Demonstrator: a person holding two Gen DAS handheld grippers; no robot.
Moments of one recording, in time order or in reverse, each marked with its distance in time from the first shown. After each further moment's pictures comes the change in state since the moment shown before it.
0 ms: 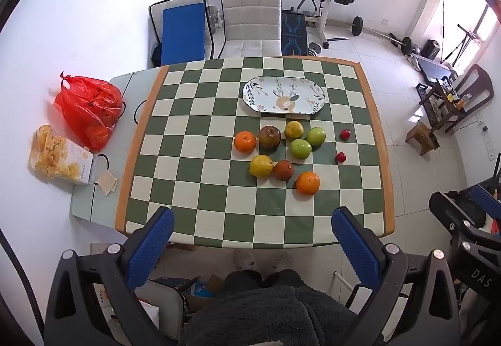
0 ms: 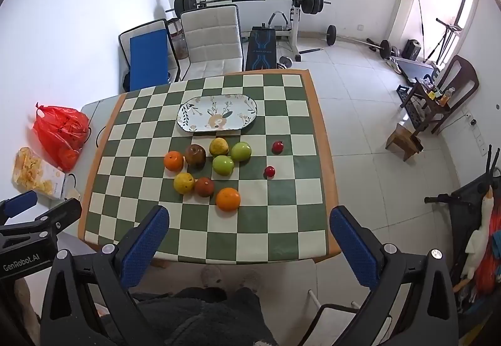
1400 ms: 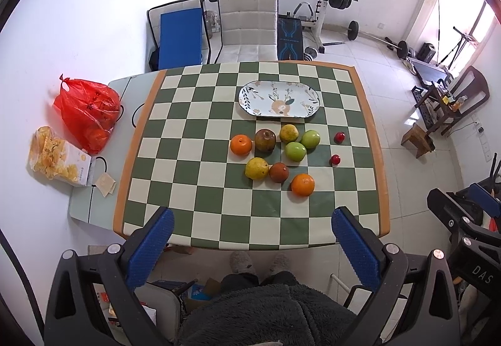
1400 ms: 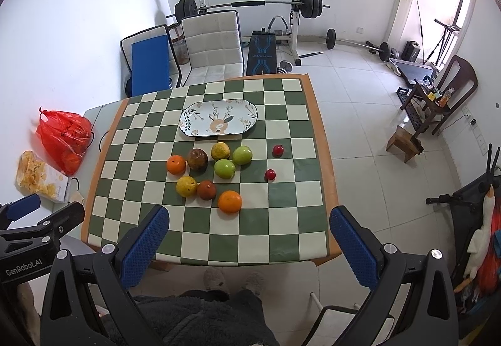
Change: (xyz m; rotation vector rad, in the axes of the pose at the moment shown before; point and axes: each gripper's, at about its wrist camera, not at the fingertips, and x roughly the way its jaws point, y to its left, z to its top) left arm -0.005 -0.002 0.008 -0.005 -0.013 -0.011; right arm -0.014 0.009 0.008 -0.002 -0.026 0.002
